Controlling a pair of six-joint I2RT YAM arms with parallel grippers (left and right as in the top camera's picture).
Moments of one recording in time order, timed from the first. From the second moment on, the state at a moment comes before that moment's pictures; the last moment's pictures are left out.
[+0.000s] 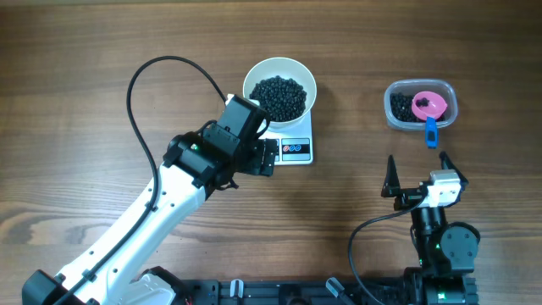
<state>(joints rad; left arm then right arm) -0.60 1.37 1.14 -0.88 -0.13 -0.37 0.00 0.02 0.01 0.00 -0.04 -0.07</state>
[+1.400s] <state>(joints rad) -0.46 1.36 1.14 -0.84 -0.13 -0.37 0.00 0.02 0.01 0.00 -0.04 -0.07</state>
